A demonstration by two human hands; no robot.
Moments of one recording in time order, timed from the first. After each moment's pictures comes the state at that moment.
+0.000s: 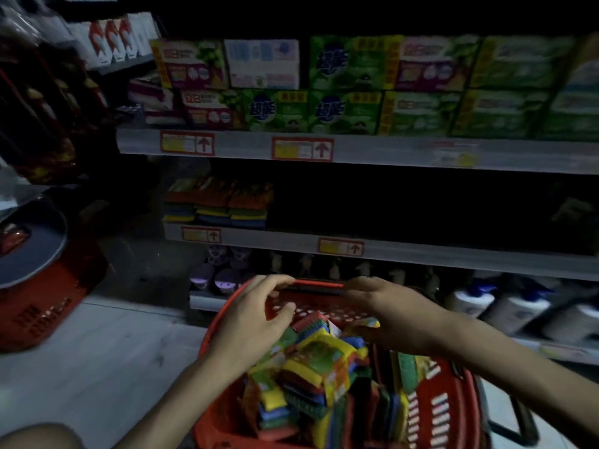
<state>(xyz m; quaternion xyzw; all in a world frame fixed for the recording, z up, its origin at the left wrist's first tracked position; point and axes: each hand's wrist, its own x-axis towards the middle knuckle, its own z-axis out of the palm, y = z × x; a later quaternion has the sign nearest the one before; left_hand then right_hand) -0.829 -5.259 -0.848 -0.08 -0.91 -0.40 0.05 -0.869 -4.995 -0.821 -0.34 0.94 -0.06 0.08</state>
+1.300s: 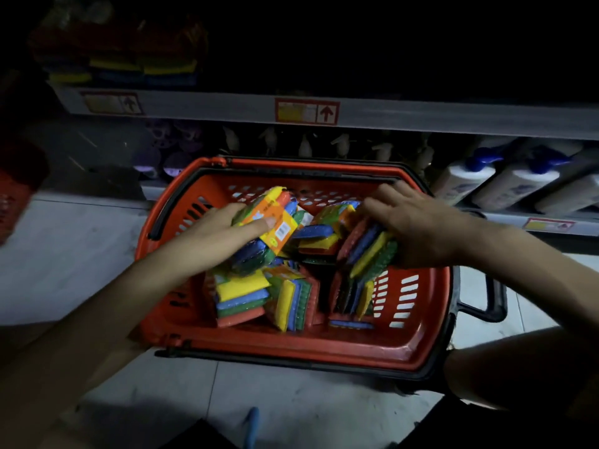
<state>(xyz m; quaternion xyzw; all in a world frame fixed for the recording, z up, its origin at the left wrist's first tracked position) -0.850 -5.213 -0.887 0.10 -0.89 -0.33 -0.30 -0.876 -4.902 -0.903 -0.33 0.93 0.02 0.16</state>
